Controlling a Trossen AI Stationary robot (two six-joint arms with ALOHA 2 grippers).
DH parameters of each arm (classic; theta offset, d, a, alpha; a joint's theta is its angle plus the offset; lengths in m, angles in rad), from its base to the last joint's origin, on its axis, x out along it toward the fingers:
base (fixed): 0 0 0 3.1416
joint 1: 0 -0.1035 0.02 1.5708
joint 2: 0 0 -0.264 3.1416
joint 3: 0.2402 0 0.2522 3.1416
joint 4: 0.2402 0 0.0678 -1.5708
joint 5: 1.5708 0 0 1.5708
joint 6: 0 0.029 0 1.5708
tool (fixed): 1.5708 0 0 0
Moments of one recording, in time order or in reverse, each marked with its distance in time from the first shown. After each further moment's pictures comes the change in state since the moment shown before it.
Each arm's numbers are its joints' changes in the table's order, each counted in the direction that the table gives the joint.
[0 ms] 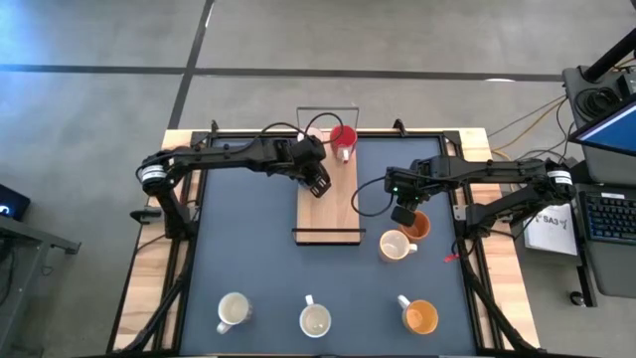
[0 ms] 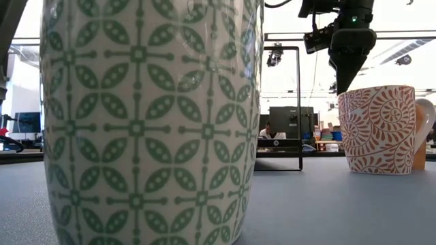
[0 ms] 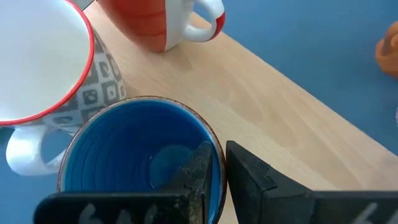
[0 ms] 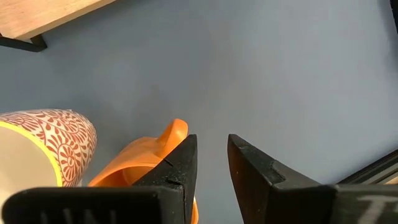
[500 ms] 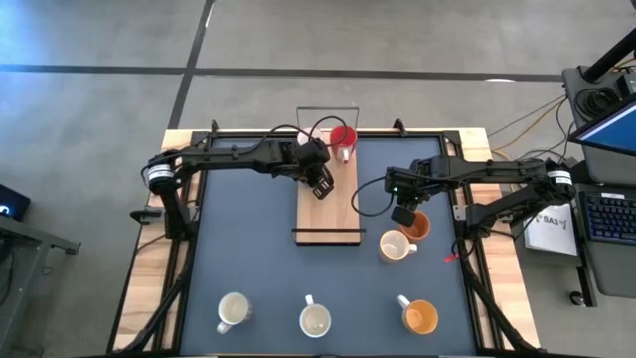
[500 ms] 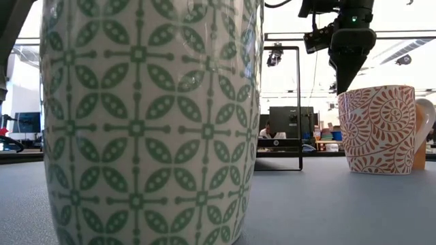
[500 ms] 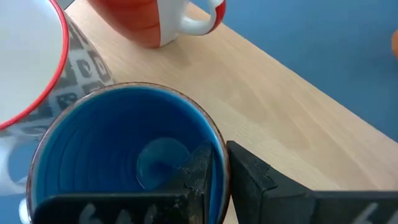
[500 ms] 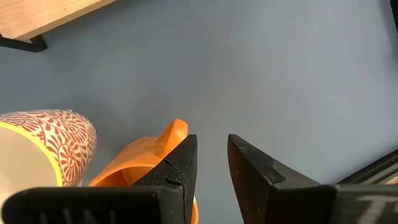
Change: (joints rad) left arm -0.001 0.047 -0.001 -0.028 -0.001 0.019; right arm 0.000 0.000 0.000 0.000 0.000 0.002
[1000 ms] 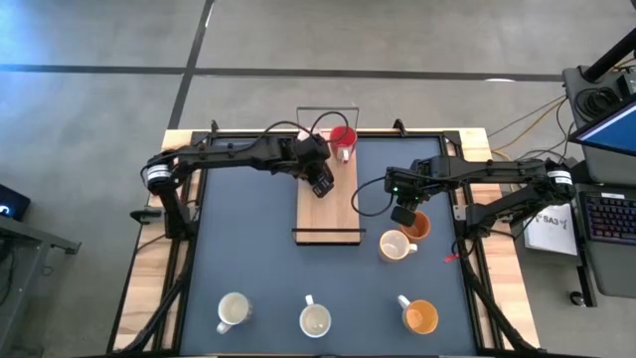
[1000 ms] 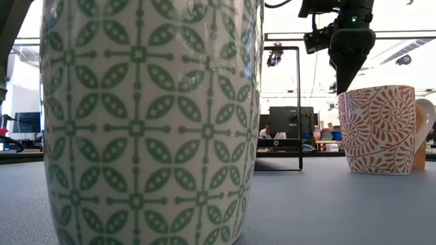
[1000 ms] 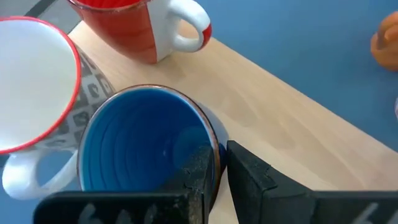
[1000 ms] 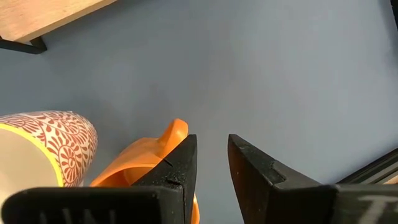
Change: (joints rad) left arm 0.001 -0.007 0.065 0.067 0.005 0.041; right arm 0.000 0.000 0.000 0.000 0.000 0.011
